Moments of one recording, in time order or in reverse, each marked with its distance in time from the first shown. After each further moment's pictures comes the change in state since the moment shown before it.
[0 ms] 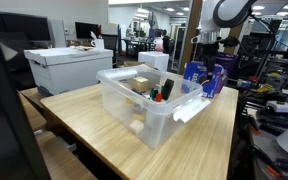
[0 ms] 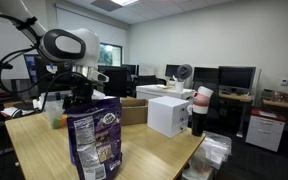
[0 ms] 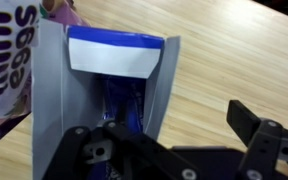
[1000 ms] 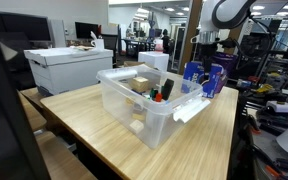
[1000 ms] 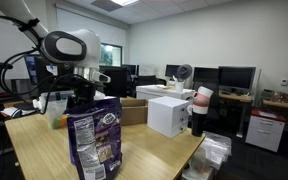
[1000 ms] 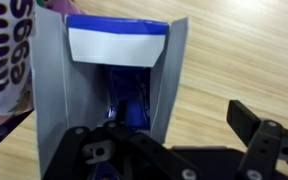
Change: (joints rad) arm -0.009 0.019 0.001 0.003 0.022 0.052 0.027
